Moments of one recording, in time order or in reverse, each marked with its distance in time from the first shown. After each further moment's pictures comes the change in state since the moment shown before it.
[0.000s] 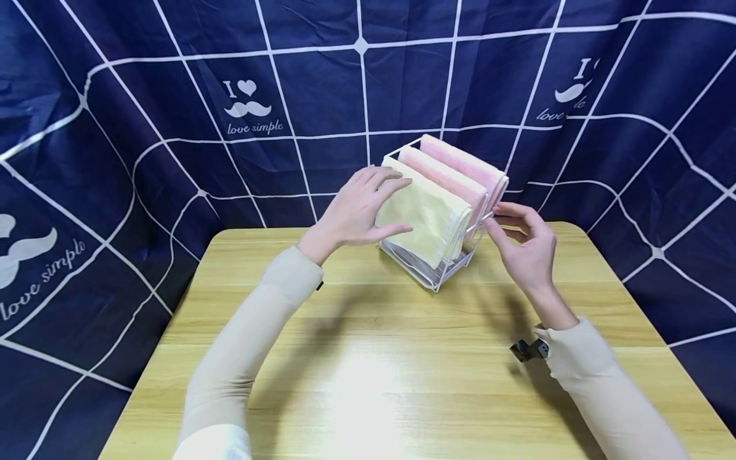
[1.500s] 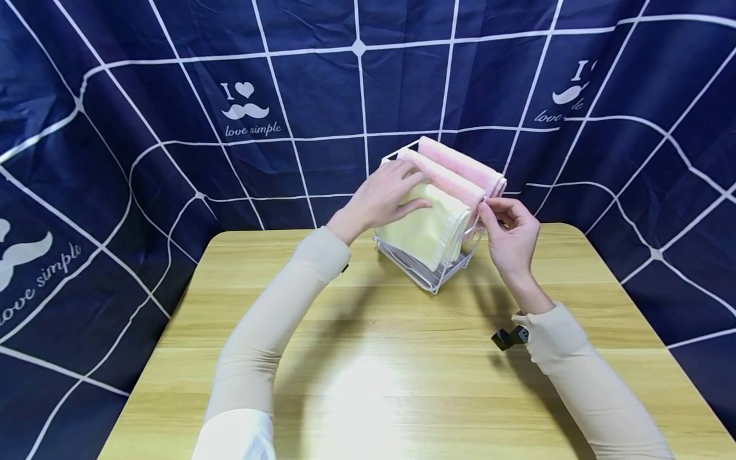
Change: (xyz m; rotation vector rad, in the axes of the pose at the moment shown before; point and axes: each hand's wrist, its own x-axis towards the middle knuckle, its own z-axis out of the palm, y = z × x) left_hand 0.048 -0.004 0.032 -0.003 -0.092 -0.004; right_hand 0.018 0.007 0.030 0.246 0.123 0.062
